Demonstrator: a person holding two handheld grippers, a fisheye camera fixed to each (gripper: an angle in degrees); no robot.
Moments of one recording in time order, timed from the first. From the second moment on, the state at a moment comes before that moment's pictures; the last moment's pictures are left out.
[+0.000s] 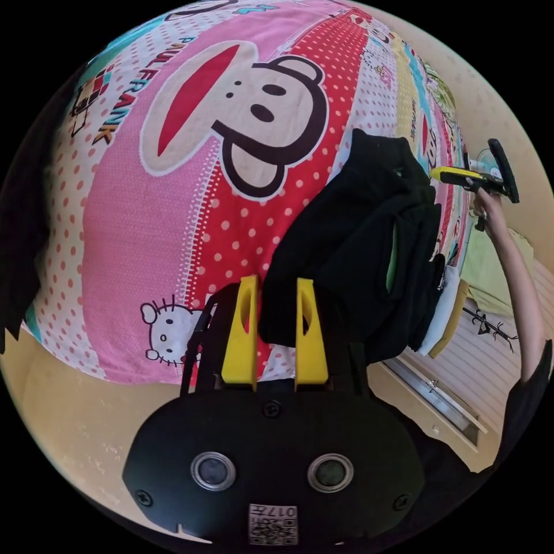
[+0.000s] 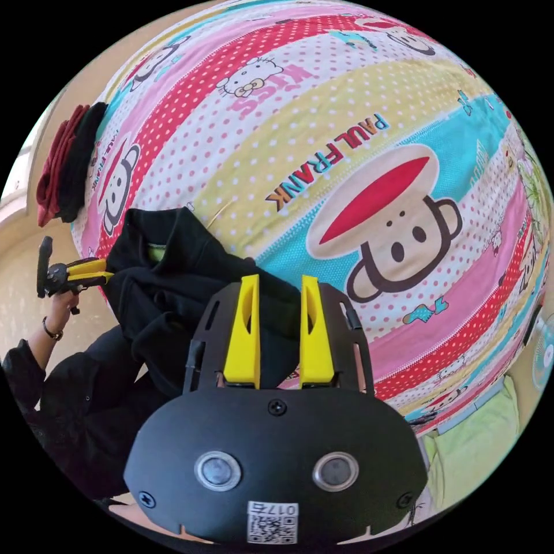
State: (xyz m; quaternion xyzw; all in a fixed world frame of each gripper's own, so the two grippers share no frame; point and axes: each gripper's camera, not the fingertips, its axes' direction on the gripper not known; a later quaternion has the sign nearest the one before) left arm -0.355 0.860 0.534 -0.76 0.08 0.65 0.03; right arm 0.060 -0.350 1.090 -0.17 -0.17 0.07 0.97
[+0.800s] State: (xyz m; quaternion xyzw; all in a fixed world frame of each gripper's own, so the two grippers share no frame) left arm -0.062 0.508 0.503 -0.74 0.50 0.40 0.21; right arm -0.093 0.041 0.612 0.41 0.00 0.23 0.88
